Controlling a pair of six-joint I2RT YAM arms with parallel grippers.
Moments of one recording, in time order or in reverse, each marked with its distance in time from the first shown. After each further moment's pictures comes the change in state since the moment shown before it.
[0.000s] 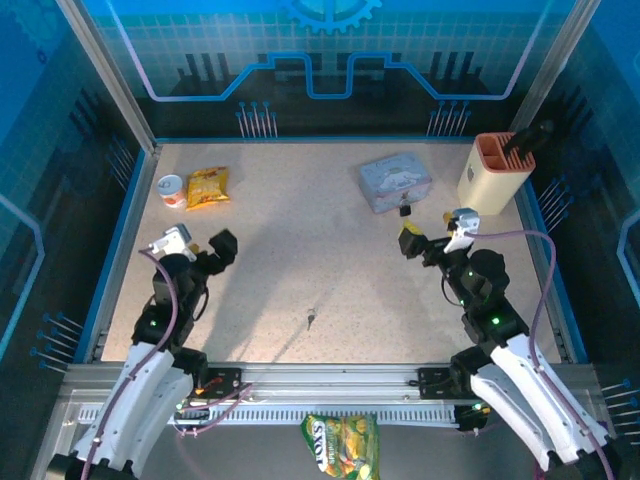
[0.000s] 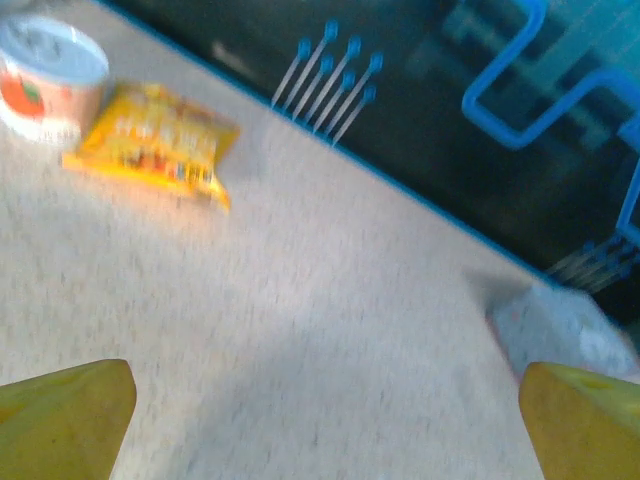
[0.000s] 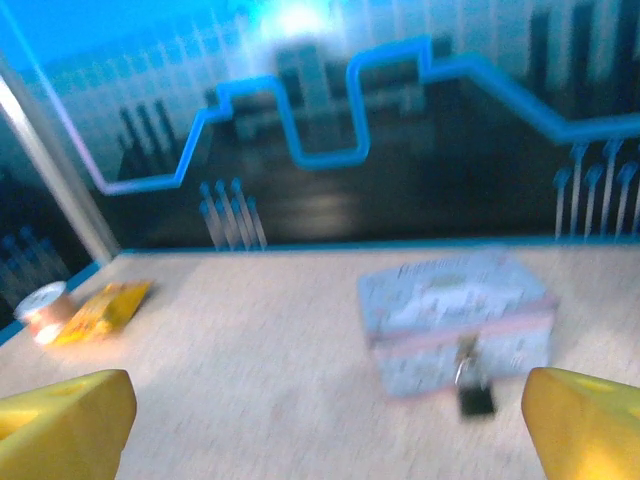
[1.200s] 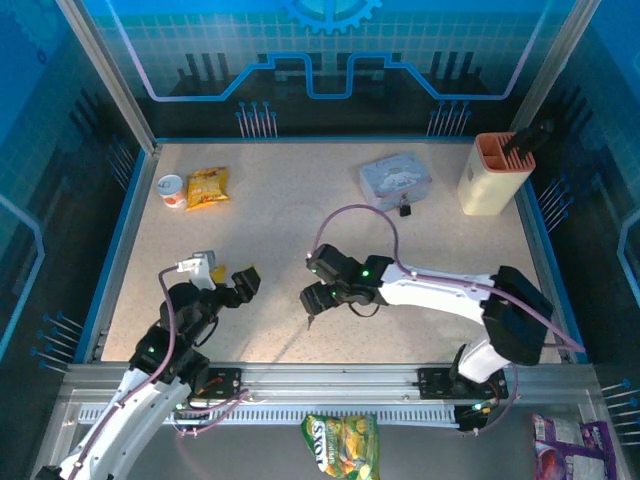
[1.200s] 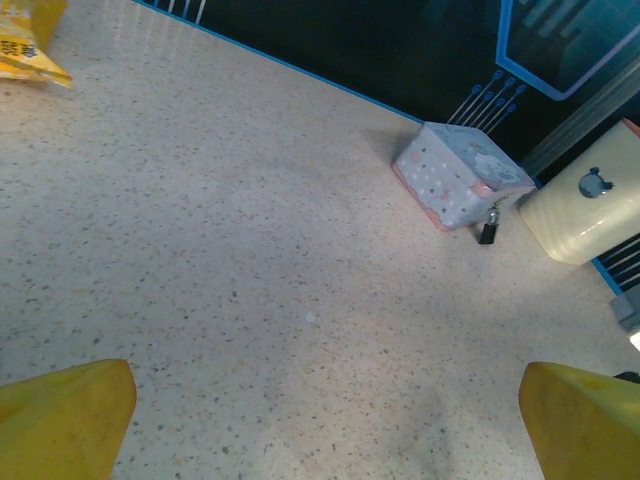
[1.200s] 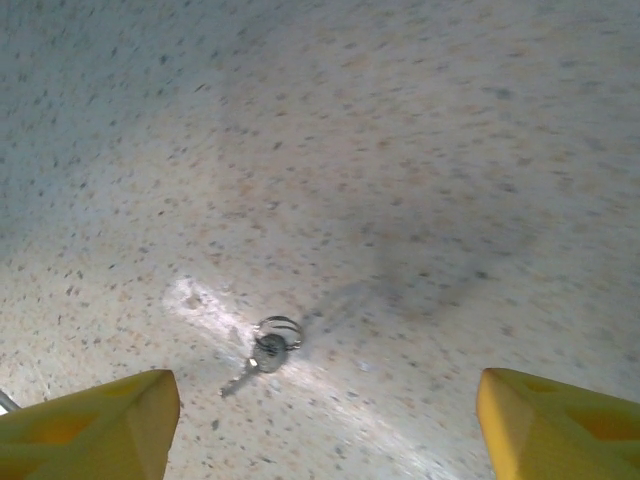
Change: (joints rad) left arm -0.244 -0.294 -0.113 -0.150 0.032 0.081; right arm 0.675 1.027 0.587 -0.540 0.025 0.243
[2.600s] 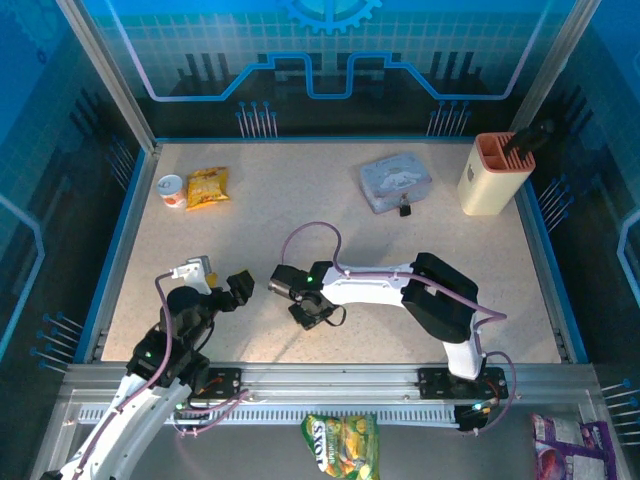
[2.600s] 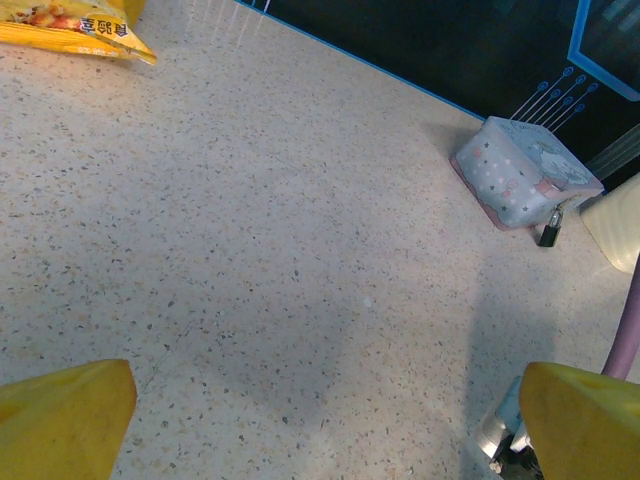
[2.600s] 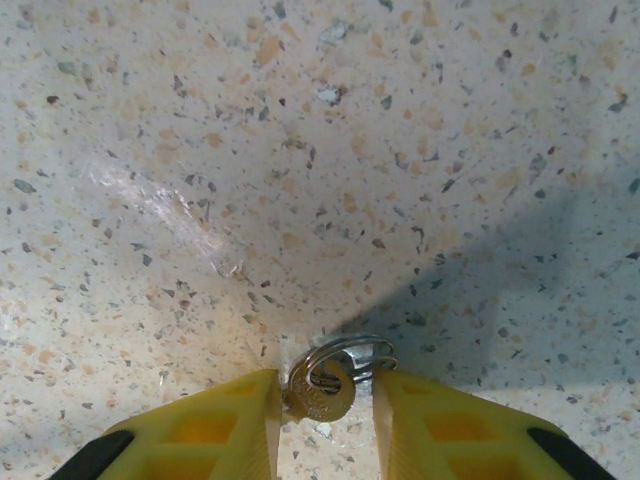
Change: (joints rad) left arm 0.000 -0.052 0.000 -0.120 -0.081 -0.023; right arm 0.101 0.374 0.268 -0.244 0.015 0.040
